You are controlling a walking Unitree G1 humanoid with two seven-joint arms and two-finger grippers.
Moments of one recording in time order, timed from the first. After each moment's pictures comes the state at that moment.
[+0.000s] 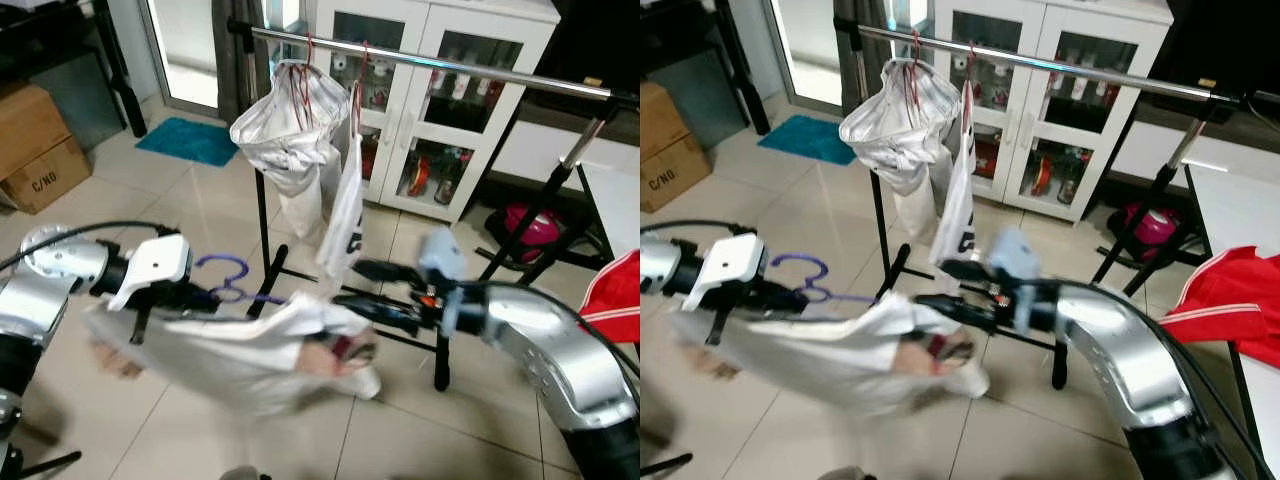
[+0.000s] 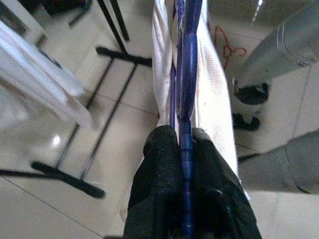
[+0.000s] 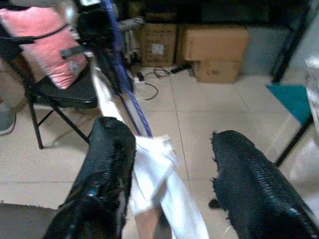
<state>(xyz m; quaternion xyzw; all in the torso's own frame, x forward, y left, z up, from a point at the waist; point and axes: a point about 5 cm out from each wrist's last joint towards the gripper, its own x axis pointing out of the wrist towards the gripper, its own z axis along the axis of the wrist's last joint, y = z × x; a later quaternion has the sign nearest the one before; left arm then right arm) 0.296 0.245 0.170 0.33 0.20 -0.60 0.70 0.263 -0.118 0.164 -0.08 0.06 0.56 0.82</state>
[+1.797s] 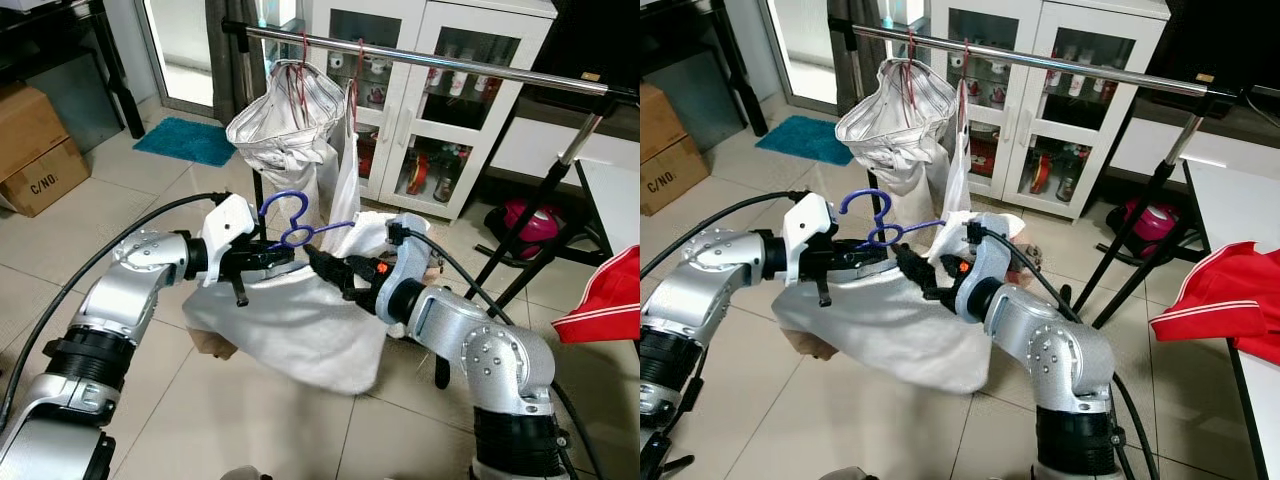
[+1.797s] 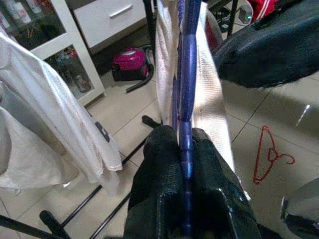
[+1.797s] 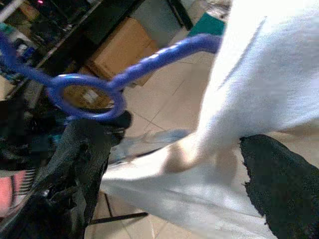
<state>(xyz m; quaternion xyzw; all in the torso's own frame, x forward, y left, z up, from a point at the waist) 0.326 0.170 0.159 0.19 0.10 -0.53 0.82 0.278 -0.074 0.147 0.24 0.23 0.29 0.90</state>
